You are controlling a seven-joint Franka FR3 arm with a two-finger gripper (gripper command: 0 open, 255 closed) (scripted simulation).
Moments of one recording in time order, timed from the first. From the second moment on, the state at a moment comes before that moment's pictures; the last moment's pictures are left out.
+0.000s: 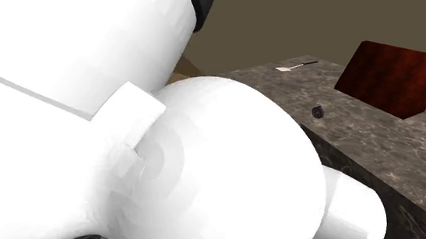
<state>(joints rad) -0.72 -0.72 1.36 -2.42 0.23 2.17 1.72</state>
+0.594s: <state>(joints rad) -0.91 -0.72 1.53 -2.41 0.25 2.26 1.80</state>
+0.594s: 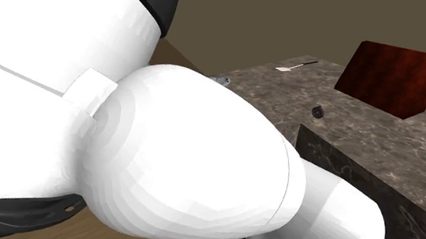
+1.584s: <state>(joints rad) -0.92 -0.72 1.54 -2.41 0.25 2.26 1.80</state>
